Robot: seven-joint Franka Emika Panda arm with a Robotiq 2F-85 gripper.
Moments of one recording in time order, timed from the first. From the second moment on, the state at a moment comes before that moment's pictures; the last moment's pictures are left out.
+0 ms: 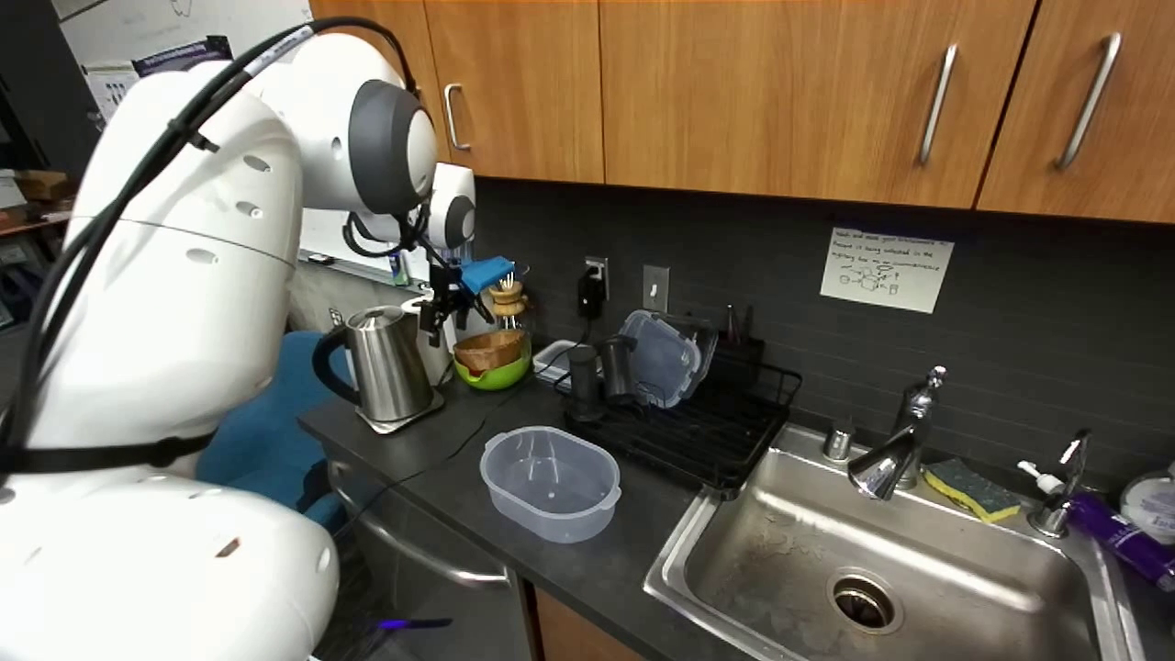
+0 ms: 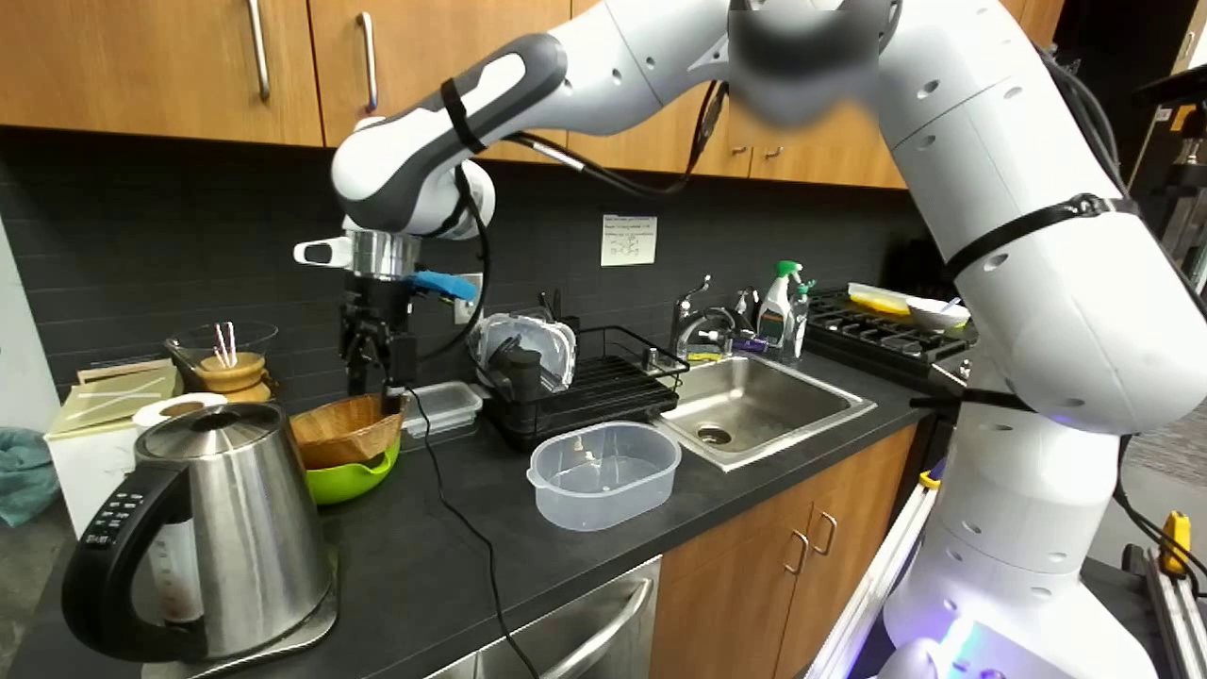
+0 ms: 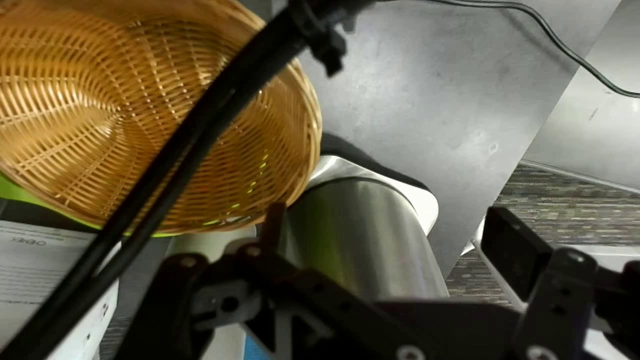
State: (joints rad) arm 0.12 0.62 0.29 -1.58 0.02 2.19 -1.26
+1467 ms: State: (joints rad) arm 0.06 0.70 0.28 -1.55 0.07 2.18 -1.39
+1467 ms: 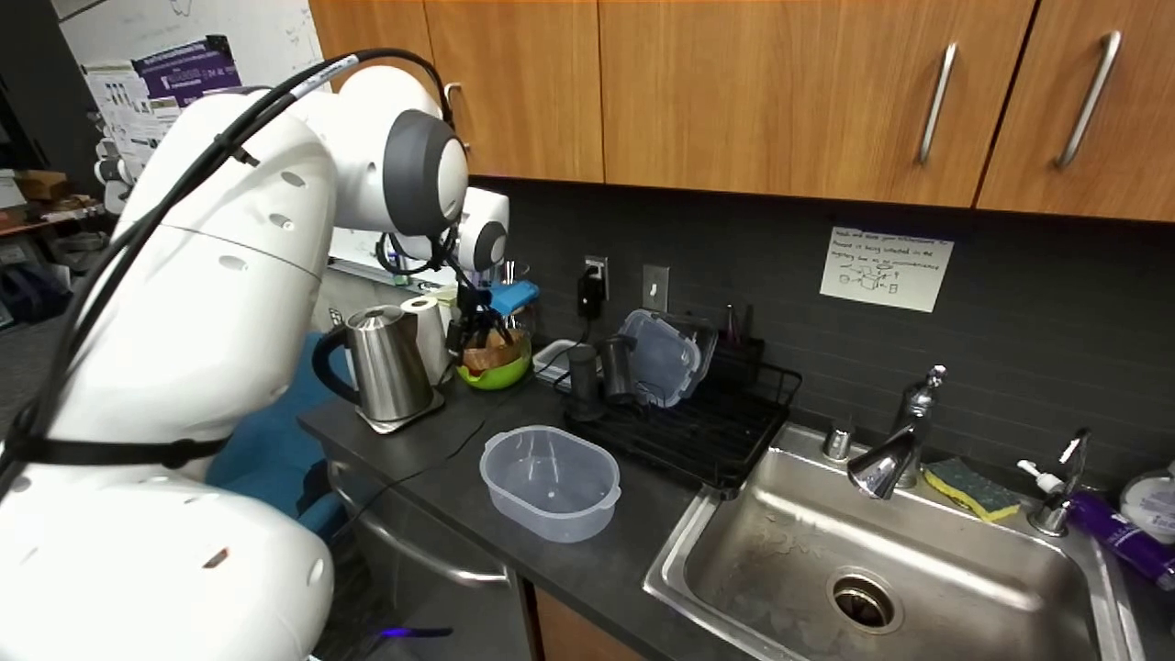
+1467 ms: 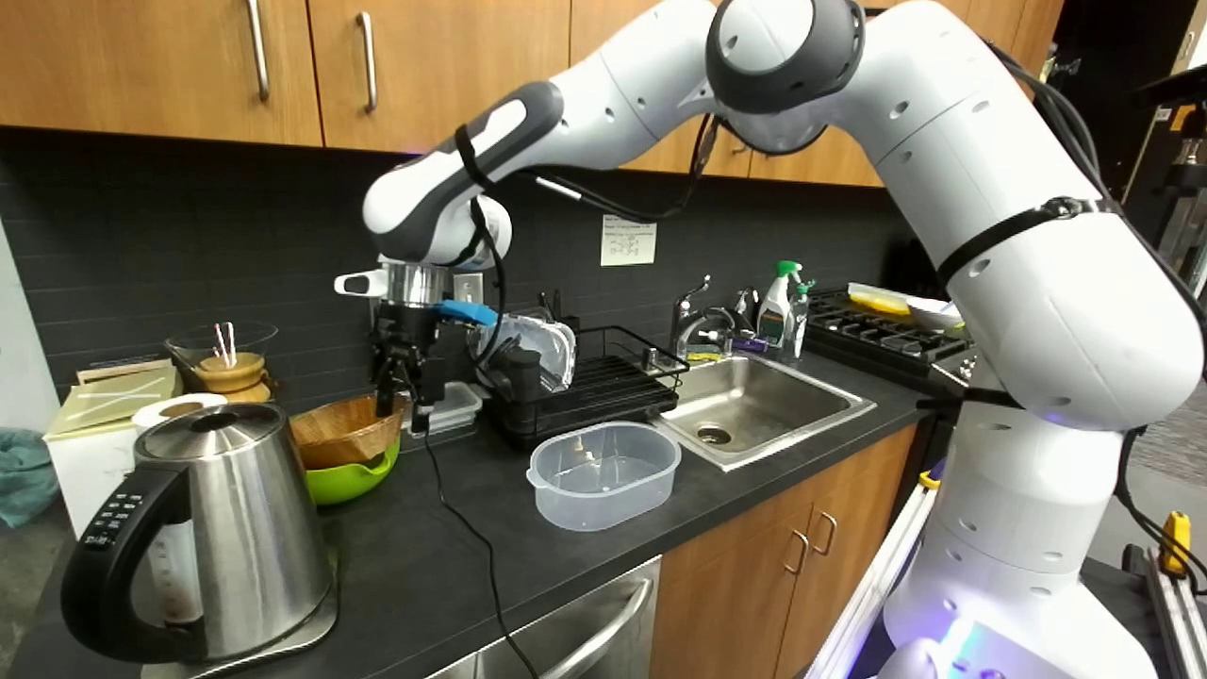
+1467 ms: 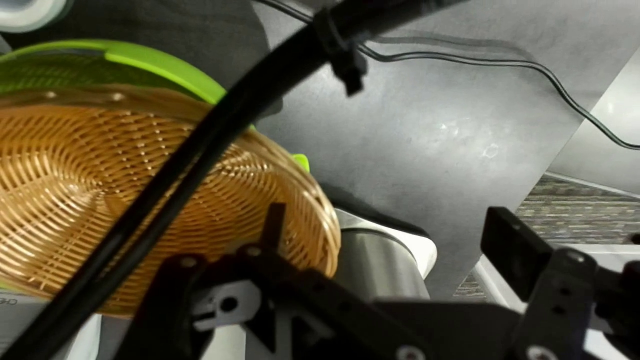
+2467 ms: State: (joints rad) arm 0.05 0.79 0.25 -1.47 0.06 2.19 -1.47
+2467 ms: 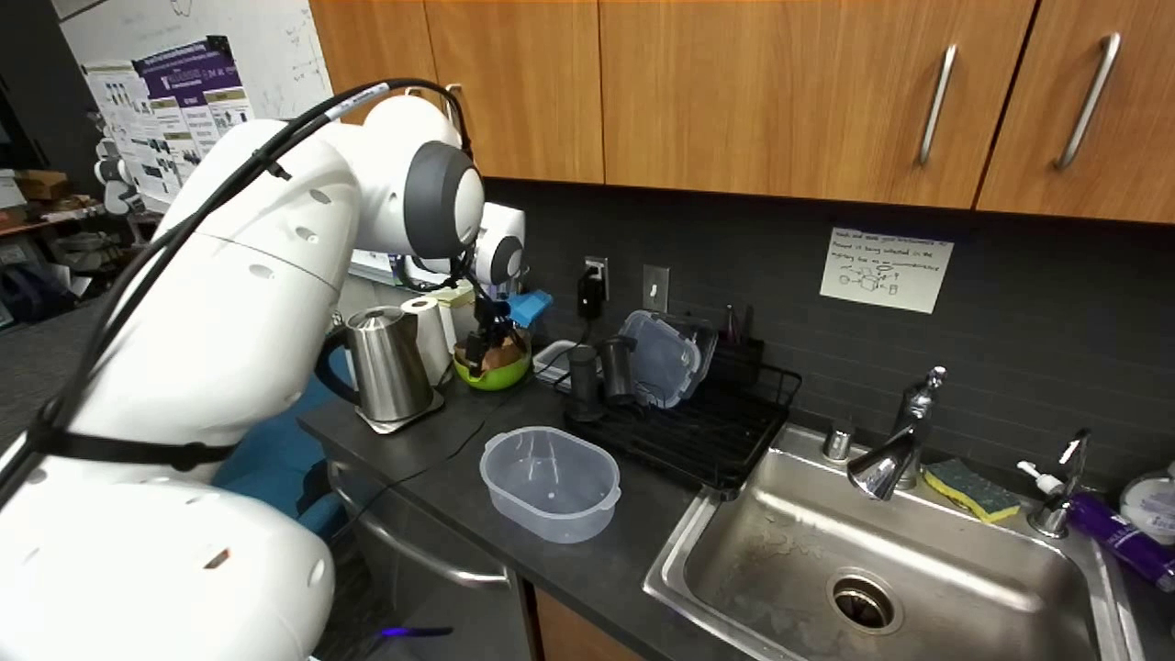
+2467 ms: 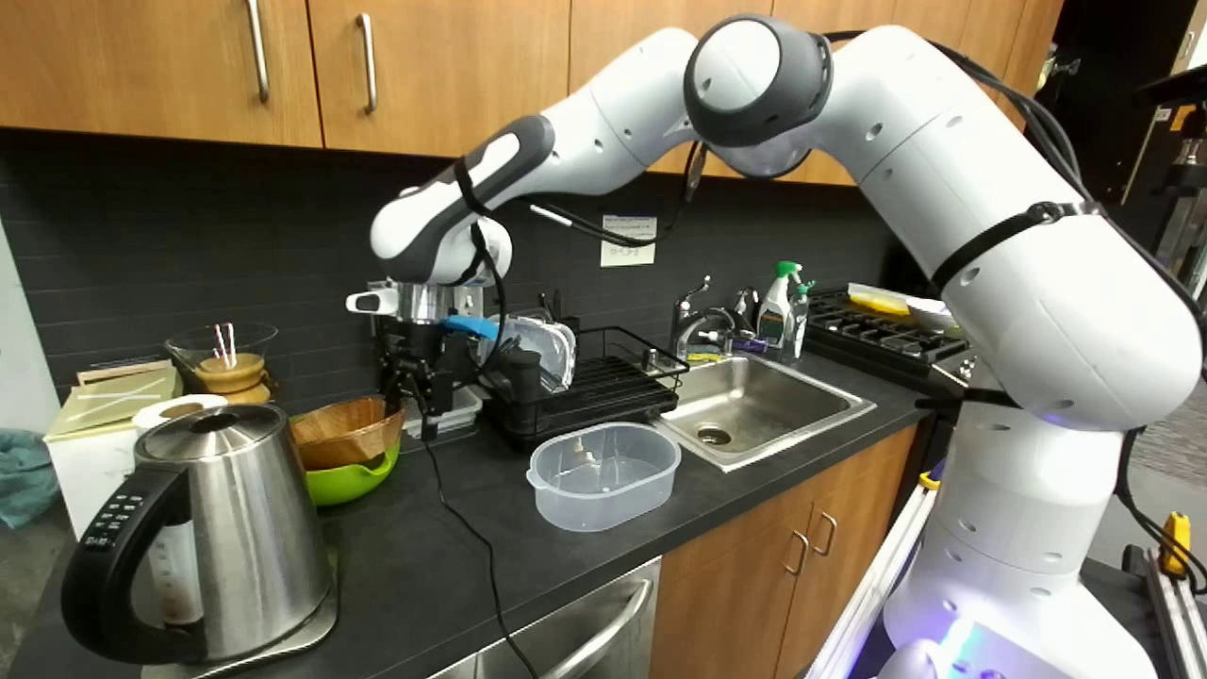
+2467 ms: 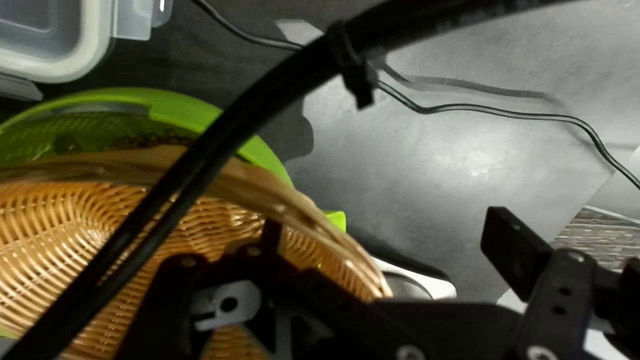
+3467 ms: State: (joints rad) arm 0.05 0.83 0.25 -1.41 0.06 2.23 -1.52
